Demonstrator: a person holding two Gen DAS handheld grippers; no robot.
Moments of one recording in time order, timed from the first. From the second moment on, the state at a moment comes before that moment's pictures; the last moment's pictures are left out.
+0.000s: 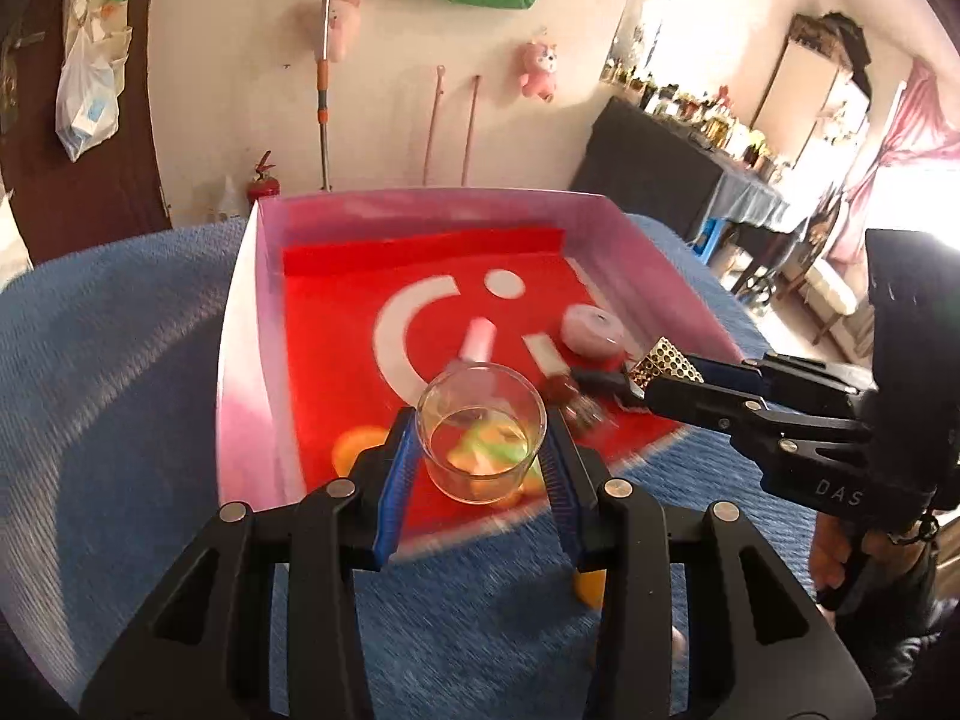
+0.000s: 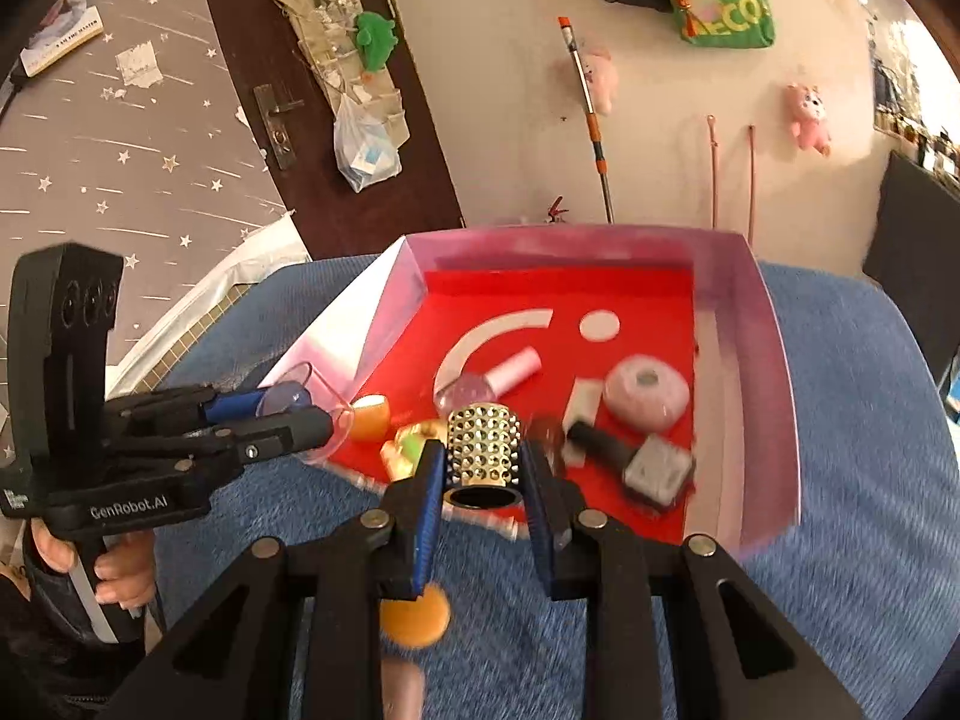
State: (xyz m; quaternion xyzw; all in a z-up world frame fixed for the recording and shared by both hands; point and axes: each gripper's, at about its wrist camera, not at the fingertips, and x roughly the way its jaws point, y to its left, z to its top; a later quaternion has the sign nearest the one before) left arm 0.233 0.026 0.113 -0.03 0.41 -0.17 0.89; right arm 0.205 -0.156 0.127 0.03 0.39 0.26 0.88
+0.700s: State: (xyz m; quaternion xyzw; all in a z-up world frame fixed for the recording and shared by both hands) left arm 0.325 0.025 0.057 0.04 0.52 -0.15 0.84; right arm 0.324 -0.110 0.071 -0.10 0.51 0.25 0.82
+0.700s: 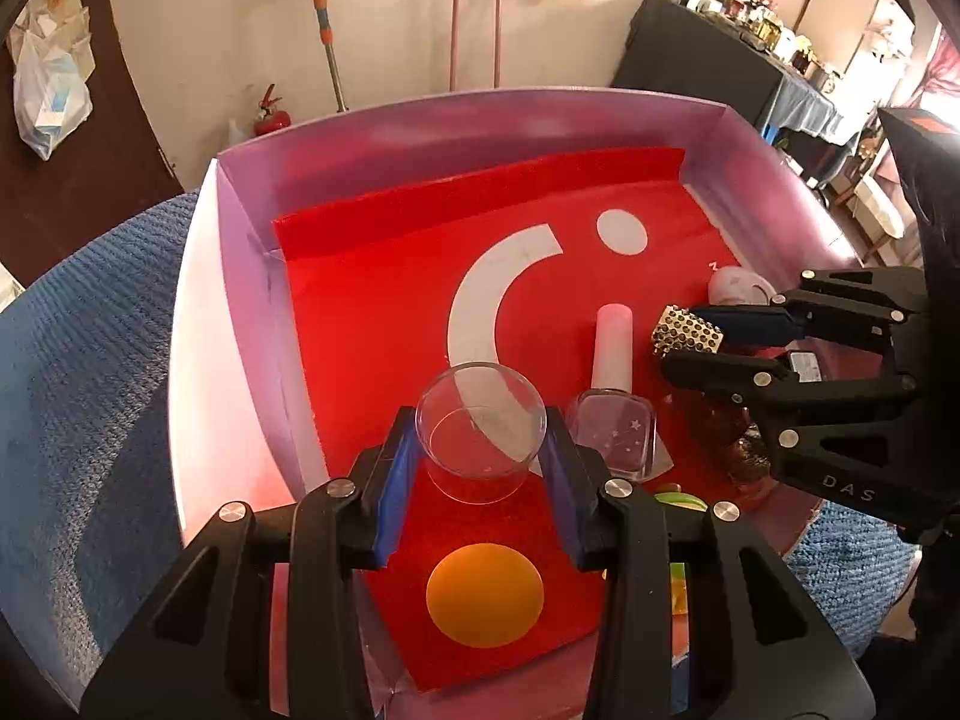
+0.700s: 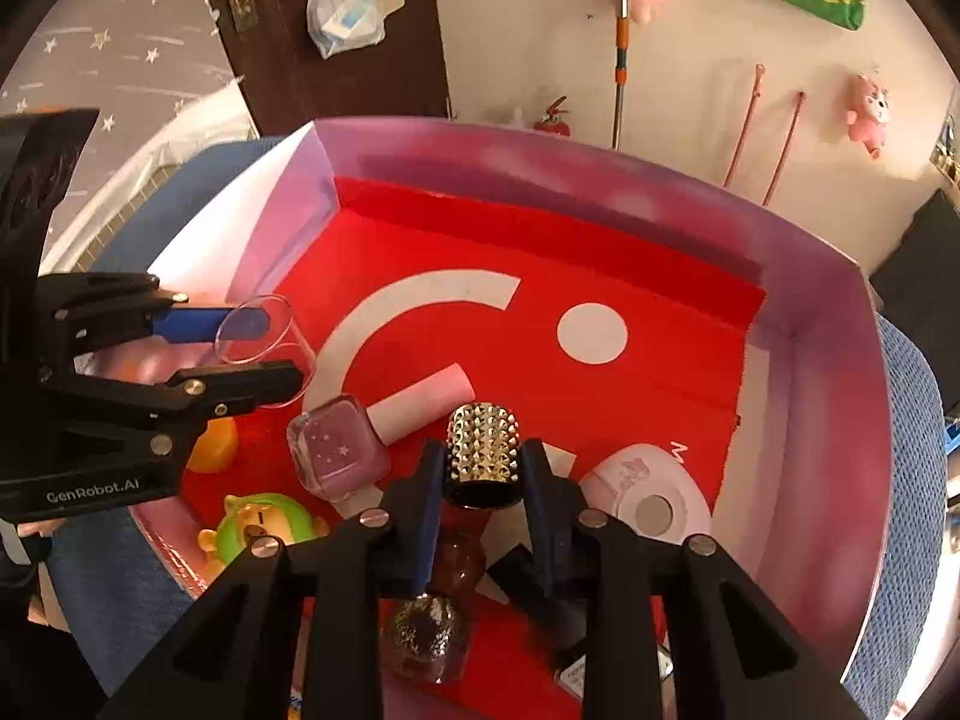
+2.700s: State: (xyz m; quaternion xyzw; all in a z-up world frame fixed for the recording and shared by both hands) left arm 0.229 0.026 0.143 -0.02 0.39 -0.17 0.90; right arm 0.238 -0.141 0.152 -0.08 0.41 0.24 0.87
